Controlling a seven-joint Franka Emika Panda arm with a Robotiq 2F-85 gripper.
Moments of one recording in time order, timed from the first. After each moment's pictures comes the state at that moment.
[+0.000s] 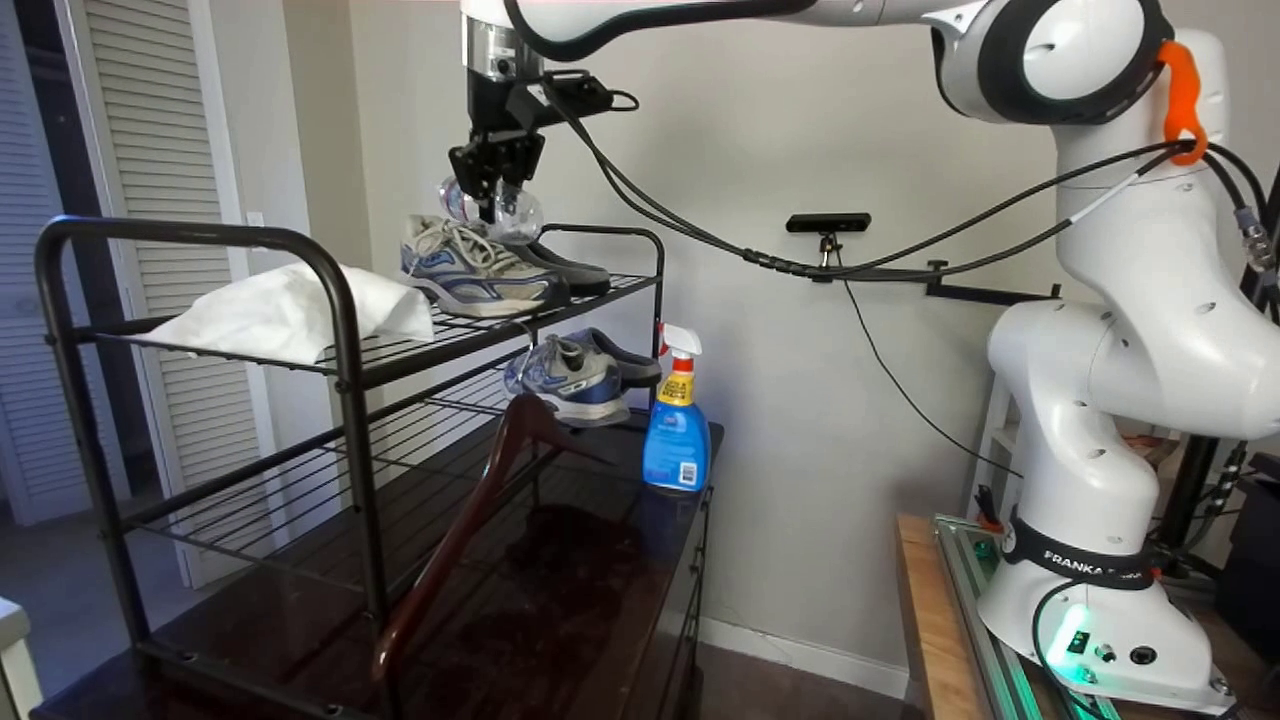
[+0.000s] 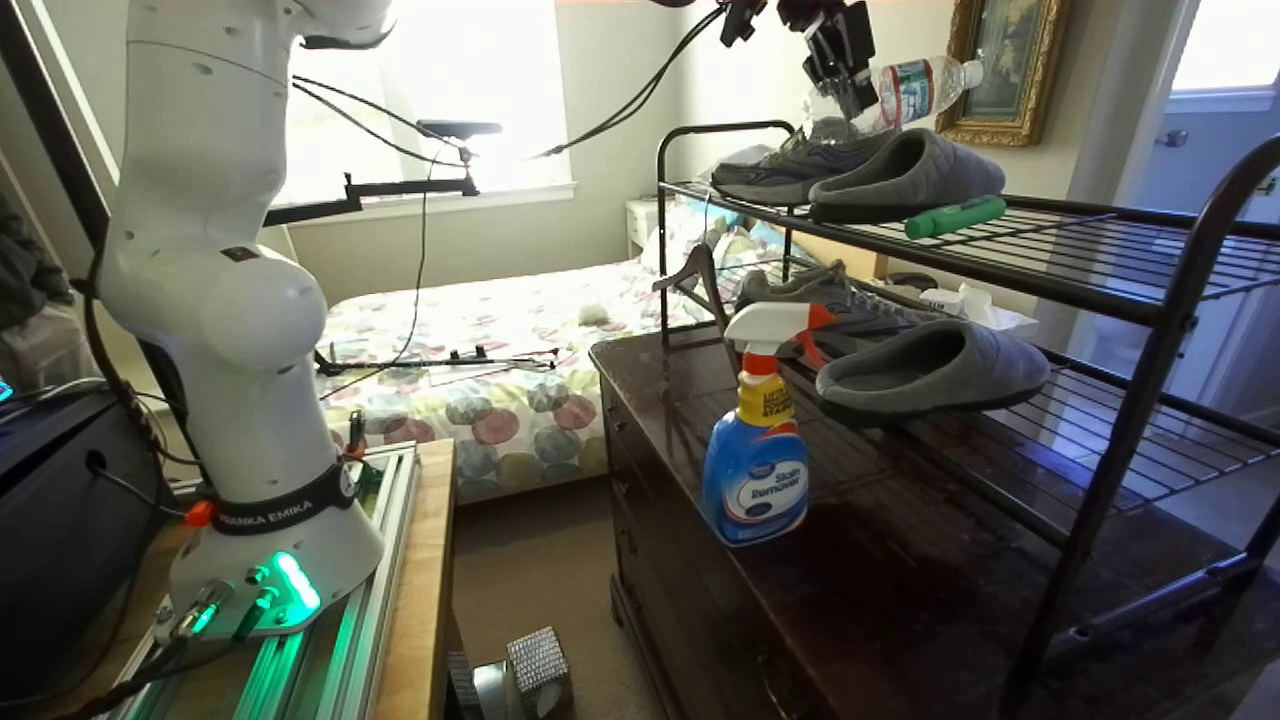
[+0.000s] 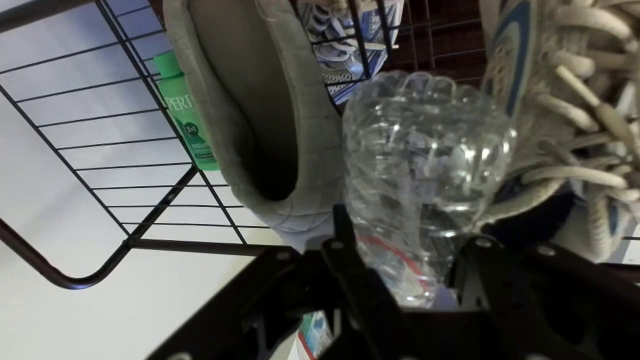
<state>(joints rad) 0.76 0.36 -0.66 -1.30 -0.25 1.88 0.39</state>
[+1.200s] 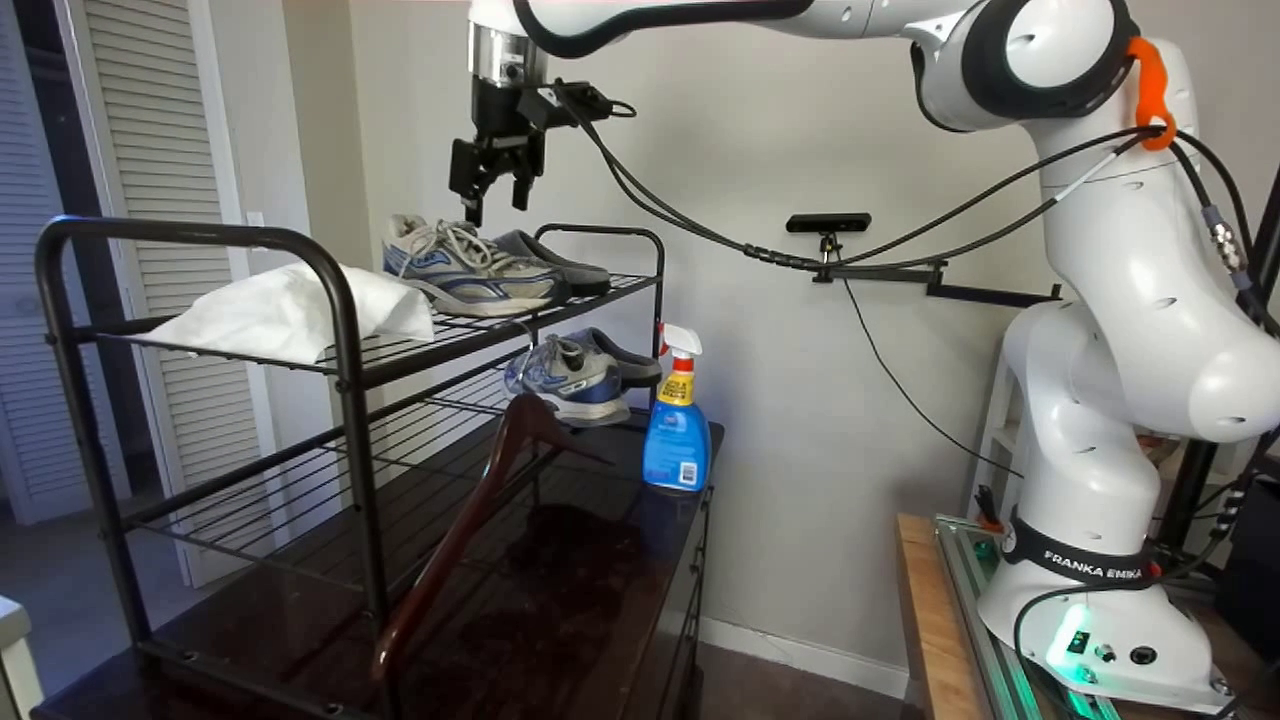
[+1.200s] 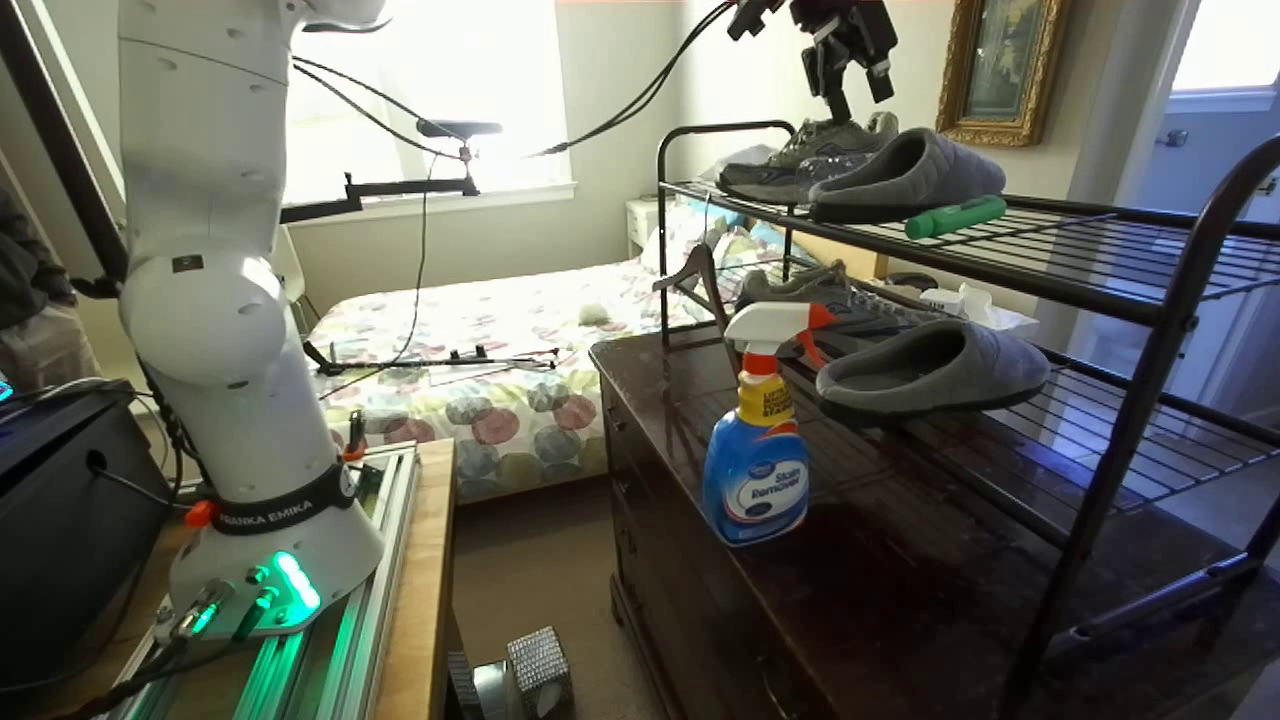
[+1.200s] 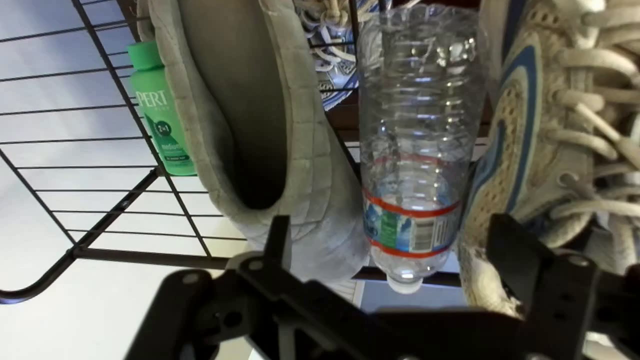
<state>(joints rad) 0.42 0.32 -0.26 -1.27 -0.29 1.86 0.32</state>
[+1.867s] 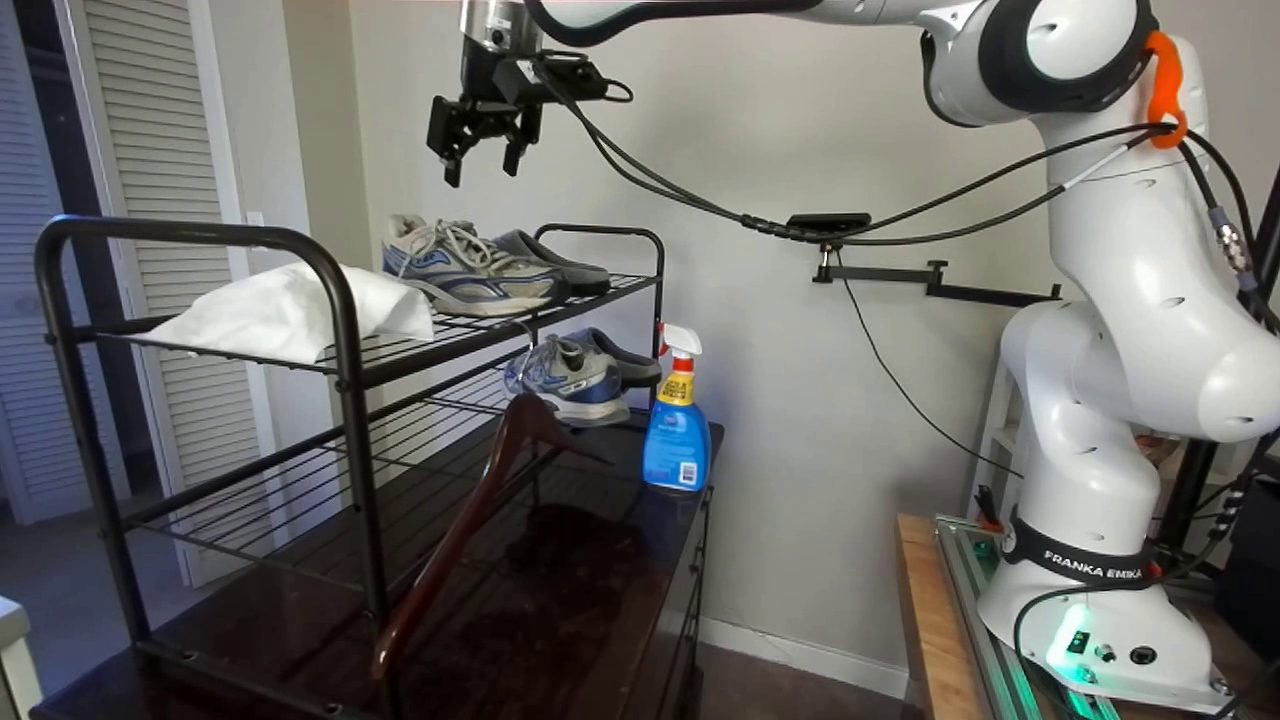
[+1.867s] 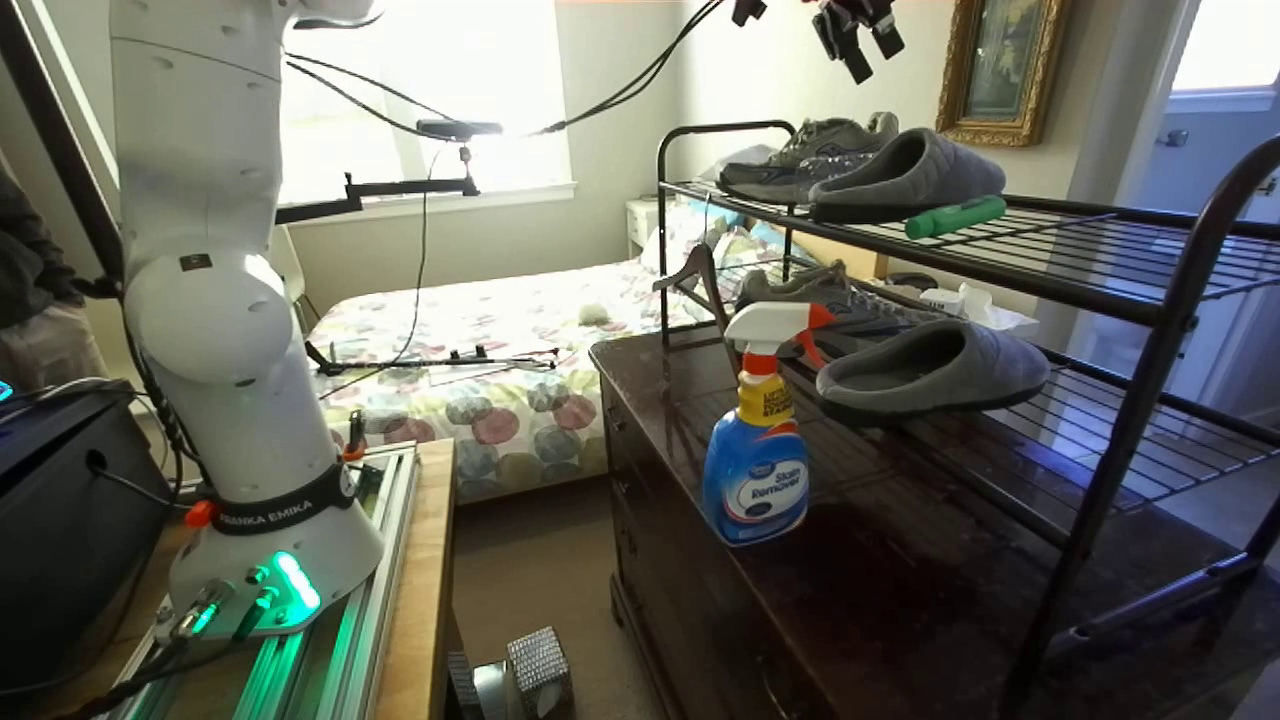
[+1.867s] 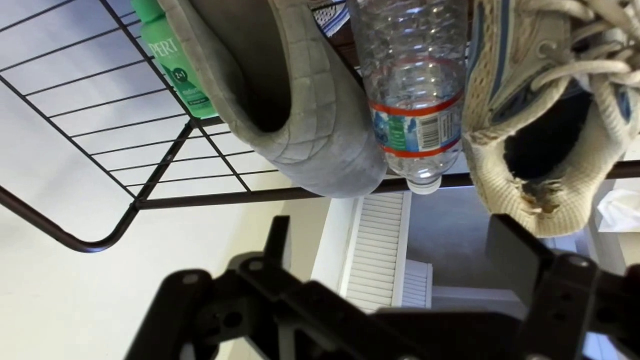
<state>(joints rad) 0.47 0.30 -0.29 -1.27 -0.42 1.95 0.55</state>
